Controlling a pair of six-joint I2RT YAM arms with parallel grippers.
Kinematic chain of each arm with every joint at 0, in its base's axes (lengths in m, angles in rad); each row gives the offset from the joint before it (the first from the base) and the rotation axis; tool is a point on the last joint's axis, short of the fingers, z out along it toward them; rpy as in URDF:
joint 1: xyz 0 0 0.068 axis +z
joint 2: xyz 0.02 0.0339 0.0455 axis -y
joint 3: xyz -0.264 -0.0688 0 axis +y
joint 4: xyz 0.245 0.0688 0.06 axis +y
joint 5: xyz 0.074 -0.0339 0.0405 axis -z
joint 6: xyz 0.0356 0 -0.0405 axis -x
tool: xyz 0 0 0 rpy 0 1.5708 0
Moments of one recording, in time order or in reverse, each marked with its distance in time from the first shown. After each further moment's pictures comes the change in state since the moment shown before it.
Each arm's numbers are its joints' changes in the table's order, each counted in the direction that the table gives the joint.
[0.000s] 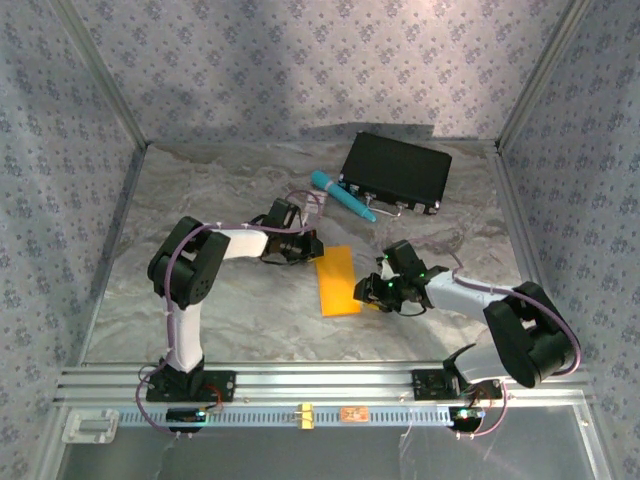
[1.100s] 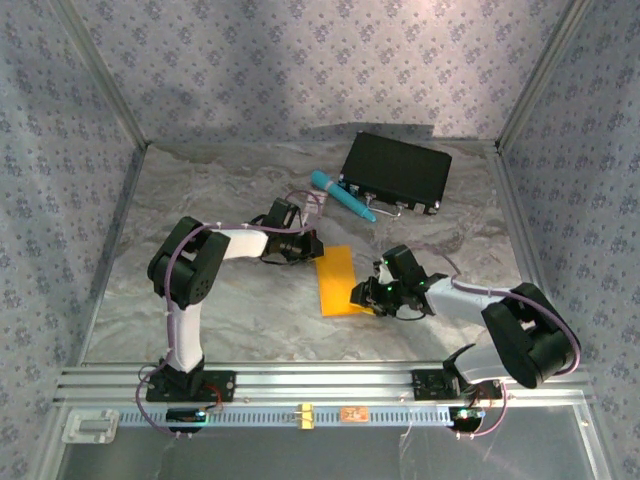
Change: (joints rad) left arm 0.000 0.000 0.000 -0.002 0.000 0.003; right arm 0.021 0.006 0.064 -0.143 -0.073 -0.090
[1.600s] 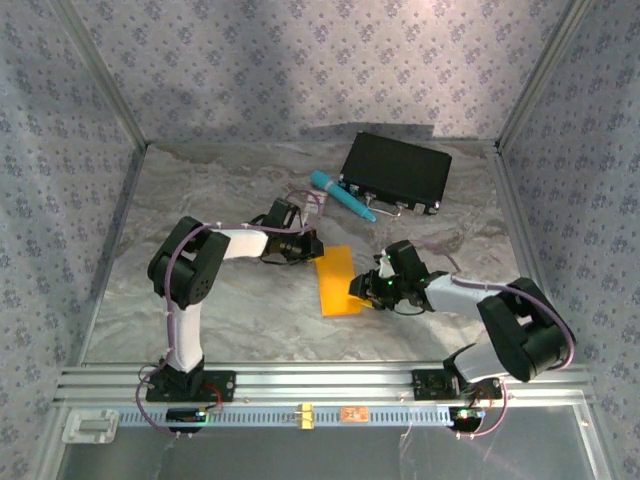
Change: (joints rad) left arm 0.000 0.000 -0.003 0.003 0.004 -0.001; right arm -0.048 -0.049 -0.012 -0.098 -0.043 0.002
